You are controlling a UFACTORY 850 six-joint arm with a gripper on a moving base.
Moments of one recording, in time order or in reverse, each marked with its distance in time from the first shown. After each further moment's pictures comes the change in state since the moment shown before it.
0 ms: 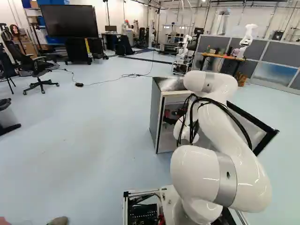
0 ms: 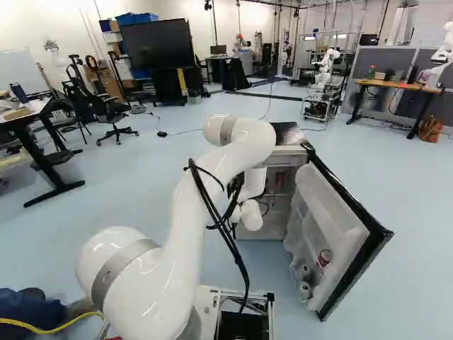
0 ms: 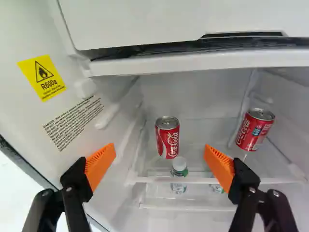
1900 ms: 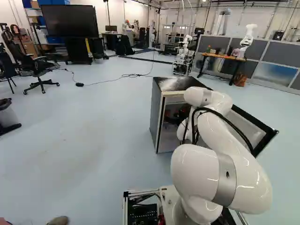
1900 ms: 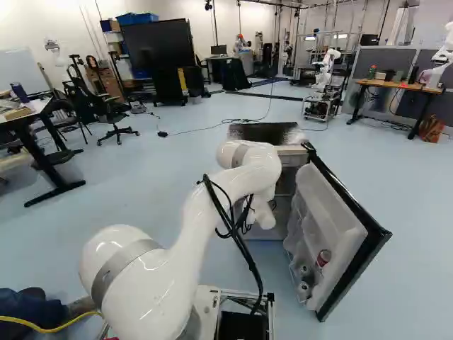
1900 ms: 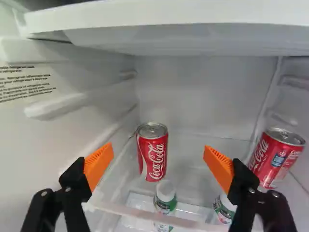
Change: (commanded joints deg) arm -2.9 -15.6 -25.8 -7.9 0.1 0.0
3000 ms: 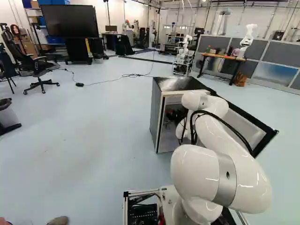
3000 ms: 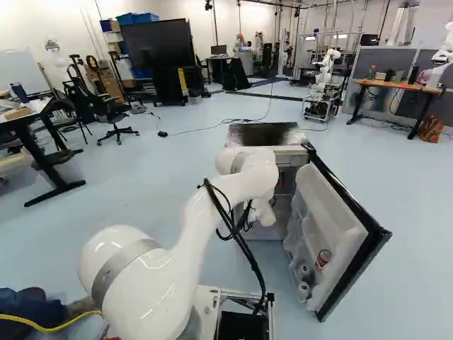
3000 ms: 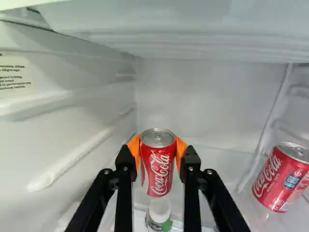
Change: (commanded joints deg) arm 0.8 -3.1 -6.4 0.0 -0.4 0.0
